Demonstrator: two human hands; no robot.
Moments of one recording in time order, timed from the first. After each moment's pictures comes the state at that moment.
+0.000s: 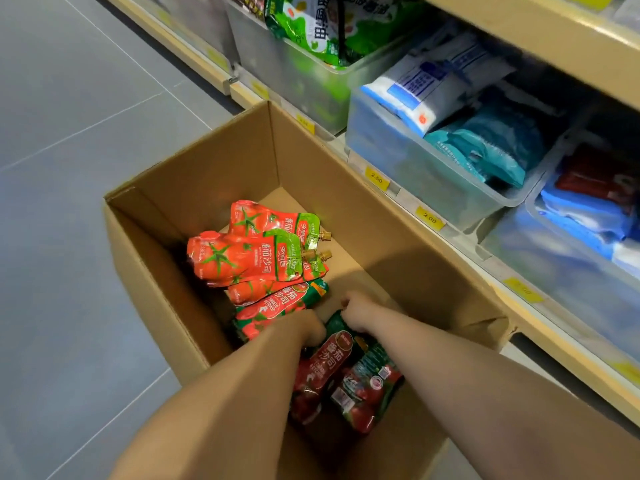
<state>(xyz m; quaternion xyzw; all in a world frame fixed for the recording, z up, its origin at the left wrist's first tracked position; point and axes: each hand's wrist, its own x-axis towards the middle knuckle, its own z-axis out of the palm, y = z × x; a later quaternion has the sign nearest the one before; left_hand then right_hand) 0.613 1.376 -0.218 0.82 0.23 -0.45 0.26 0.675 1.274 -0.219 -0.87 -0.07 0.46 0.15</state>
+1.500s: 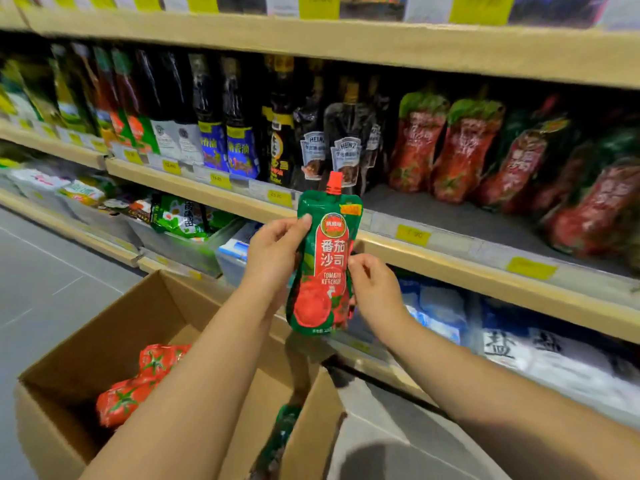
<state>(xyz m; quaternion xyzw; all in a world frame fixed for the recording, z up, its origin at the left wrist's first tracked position) 0.691 1.221 0.093 0.66 0.07 0.10 0.74 0.690 1.084 0.046 -0.80 -0.02 -0.05 0.59</state>
